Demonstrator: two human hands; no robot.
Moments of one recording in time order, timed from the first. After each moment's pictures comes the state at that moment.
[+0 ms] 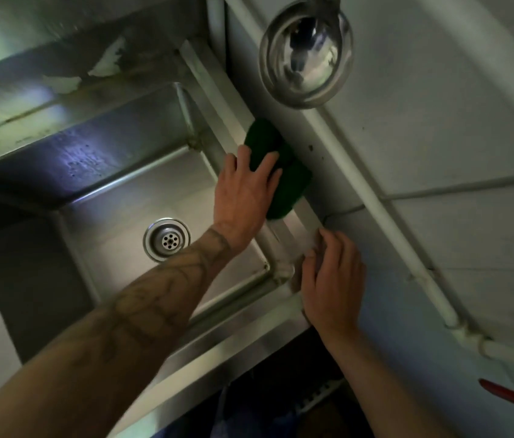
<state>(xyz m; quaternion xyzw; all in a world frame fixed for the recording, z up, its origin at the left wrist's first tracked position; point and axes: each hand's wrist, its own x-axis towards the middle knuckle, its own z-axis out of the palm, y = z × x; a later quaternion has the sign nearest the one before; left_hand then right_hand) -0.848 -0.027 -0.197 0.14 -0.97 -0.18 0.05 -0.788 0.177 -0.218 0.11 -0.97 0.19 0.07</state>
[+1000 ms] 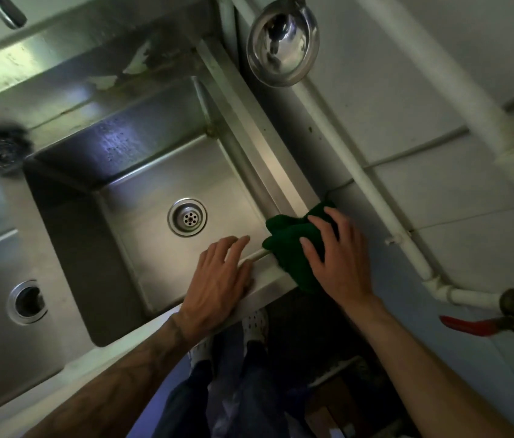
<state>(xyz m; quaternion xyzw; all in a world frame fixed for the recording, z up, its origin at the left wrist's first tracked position) -0.642 0.003 -0.197 0.13 -0.95 -0.28 -0.08 -0.788 0.223 -0.197 0.28 -0.94 0.19 0.01</state>
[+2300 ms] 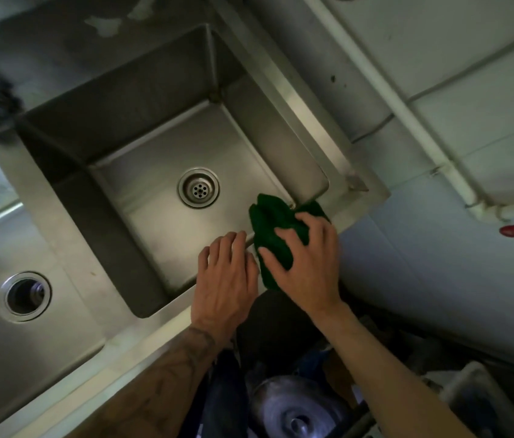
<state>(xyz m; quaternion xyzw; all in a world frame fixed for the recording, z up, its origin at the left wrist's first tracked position) -0.548 -0.023 -0.196 0.15 -0.97 -0.20 -0.07 -0.632 0.127 -0.207 0.22 -0.96 0.17 0.04</state>
